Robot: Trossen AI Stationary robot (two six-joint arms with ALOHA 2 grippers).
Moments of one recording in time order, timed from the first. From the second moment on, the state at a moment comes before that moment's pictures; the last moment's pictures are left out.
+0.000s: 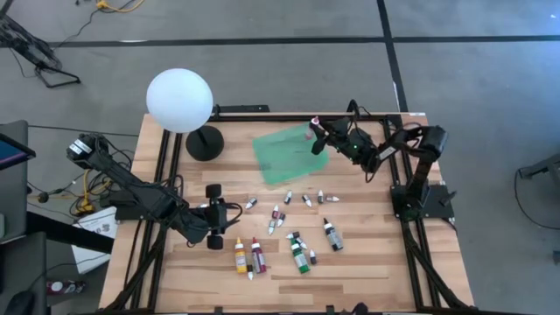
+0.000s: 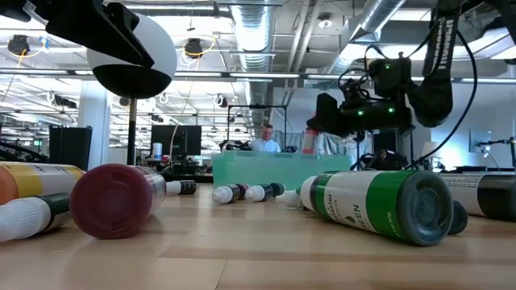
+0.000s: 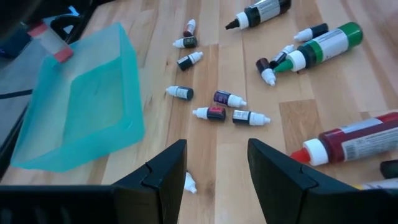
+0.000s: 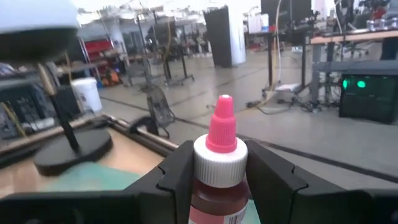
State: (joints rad) left arm -0.58 1.16 0.72 -0.34 -0.66 -0.24; right arm -0.55 1.82 0.45 1.38 0.18 0.09
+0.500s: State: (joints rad) left arm -0.58 1.16 0.72 -0.34 -0.67 -0.26; right arm -0.54 1.82 0.57 1.14 0.18 -0.05
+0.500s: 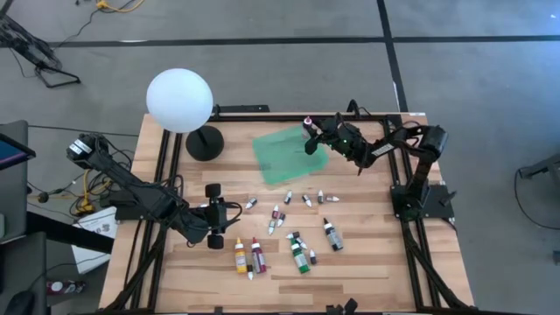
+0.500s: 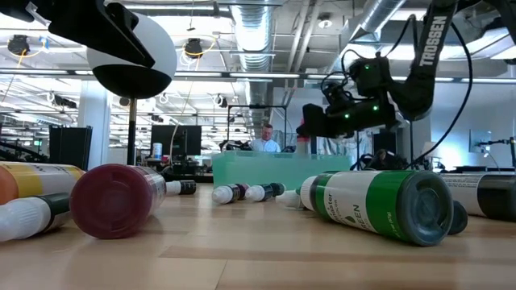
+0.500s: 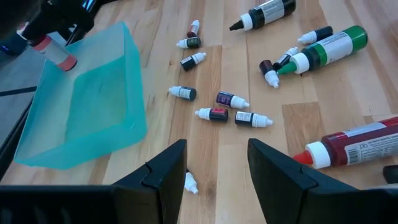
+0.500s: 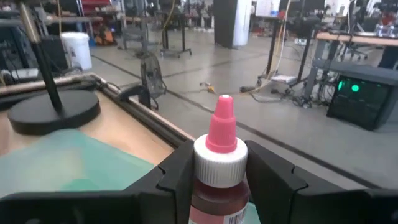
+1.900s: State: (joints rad) left arm -0.58 1.16 0.72 -0.34 -0.67 -0.27; right arm -0.58 1.82 0.57 1.06 0.18 -0.03
